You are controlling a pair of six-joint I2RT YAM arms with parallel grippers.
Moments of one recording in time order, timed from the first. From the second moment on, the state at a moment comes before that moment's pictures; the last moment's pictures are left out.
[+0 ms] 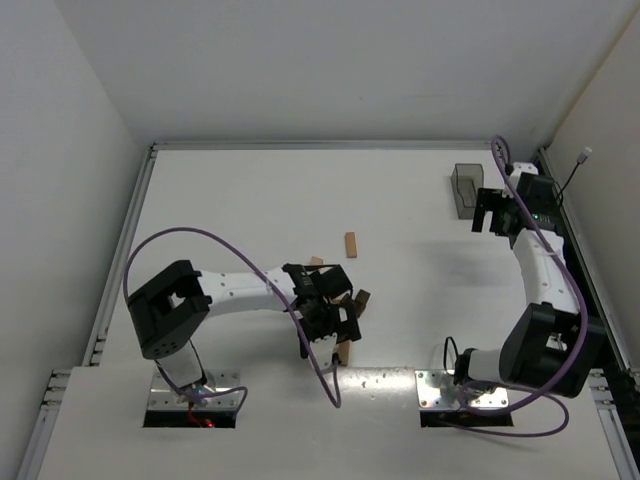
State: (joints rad) left arm -1.05 1.65 1.00 -0.63 0.46 1.81; right arm -0.30 1.33 0.99 -0.40 0.03 -0.14
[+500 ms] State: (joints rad) left arm -1.07 1.89 1.31 -0.90 0.46 2.02; right arm -0.36 1.34 0.99 -0.41 -0.02 -0.13
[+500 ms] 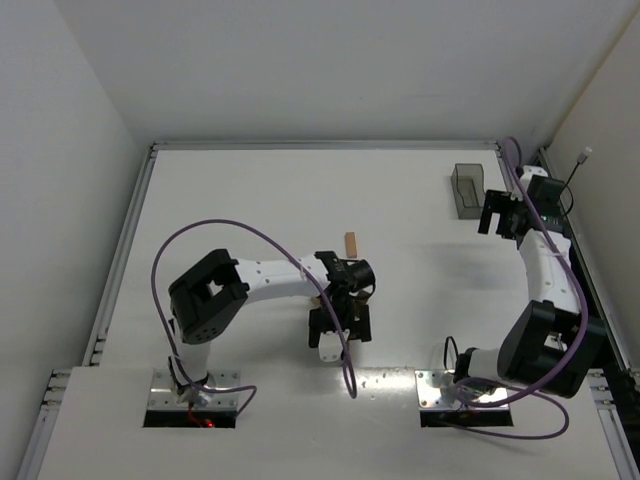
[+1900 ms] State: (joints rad) left arm -1.13 2.05 1.46 -1.09 0.40 2.05; right arm -0.50 1.34 1.01 -0.51 -0.12 -0.12
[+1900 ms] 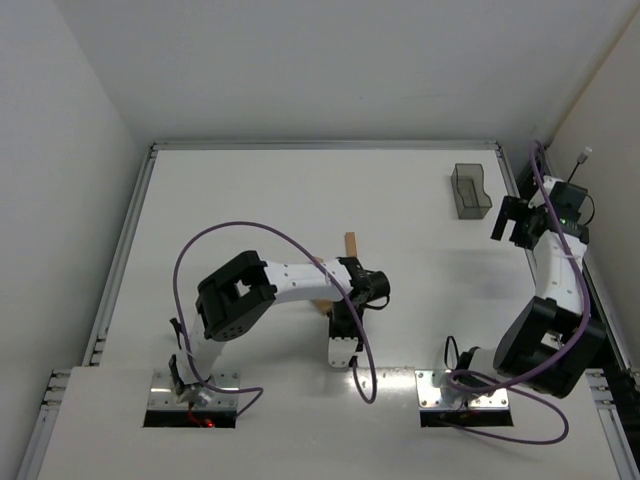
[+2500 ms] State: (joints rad) left arm -1.07 1.99 1.61 -0.73 0.35 0.87; right arm -0.49 1.41 0.99 -0.49 -0.20 -0.08
